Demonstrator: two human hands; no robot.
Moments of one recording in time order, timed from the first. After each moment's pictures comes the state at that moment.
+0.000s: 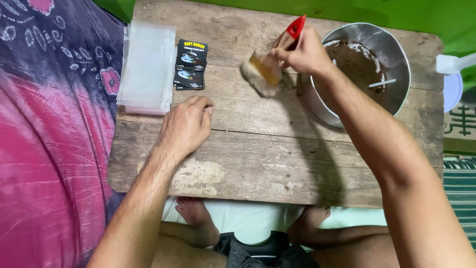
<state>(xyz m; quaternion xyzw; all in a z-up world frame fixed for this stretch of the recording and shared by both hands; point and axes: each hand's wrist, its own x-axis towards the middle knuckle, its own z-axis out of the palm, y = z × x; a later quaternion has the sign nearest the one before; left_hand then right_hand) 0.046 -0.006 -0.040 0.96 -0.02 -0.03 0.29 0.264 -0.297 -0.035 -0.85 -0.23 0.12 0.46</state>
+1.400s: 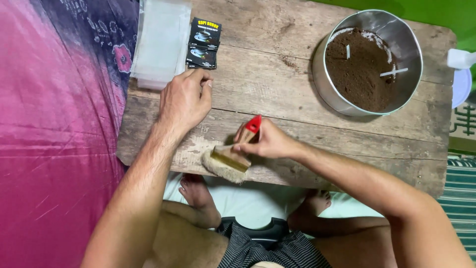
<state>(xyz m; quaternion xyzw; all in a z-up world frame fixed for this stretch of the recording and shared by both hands) 0.037 0.015 -0.041 0.94 0.01 0.05 0.33 0.035 -0.253 -0.087 -0.70 -0.31 0.31 0.56</state>
